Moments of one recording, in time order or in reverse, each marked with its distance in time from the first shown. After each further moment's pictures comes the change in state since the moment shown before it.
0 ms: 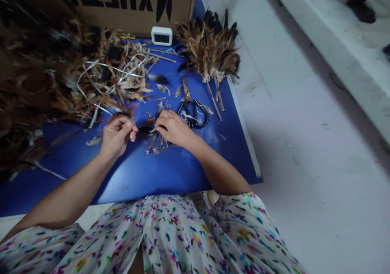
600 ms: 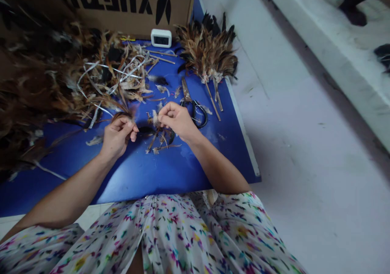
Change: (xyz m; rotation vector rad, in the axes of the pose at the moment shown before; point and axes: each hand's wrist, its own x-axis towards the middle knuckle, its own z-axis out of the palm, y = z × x) left_hand 0.000 0.000 0.001 -0.009 -0.009 -0.004; right_hand 0.007 -0.008 -0.005 0.928 0.288 0.437
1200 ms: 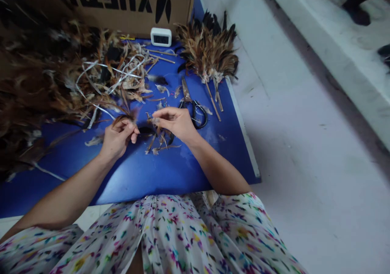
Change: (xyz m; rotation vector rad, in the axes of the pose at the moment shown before) left_hand -0.002 -0.003 -0.002 0.050 -0.045 0.004; right_hand -0.003 0.008 0.000 -0.023 0.023 -0.084
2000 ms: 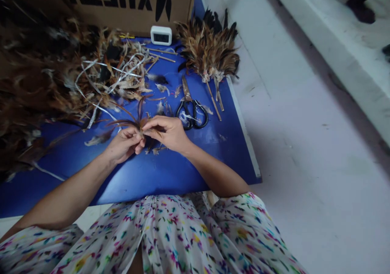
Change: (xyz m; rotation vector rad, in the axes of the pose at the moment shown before) left_hand -0.011 0.006 0.007 -0.241 -0.293 -0.390; right_hand -0.016 -0.001 0.019 -0.063 -0.155 -0.326
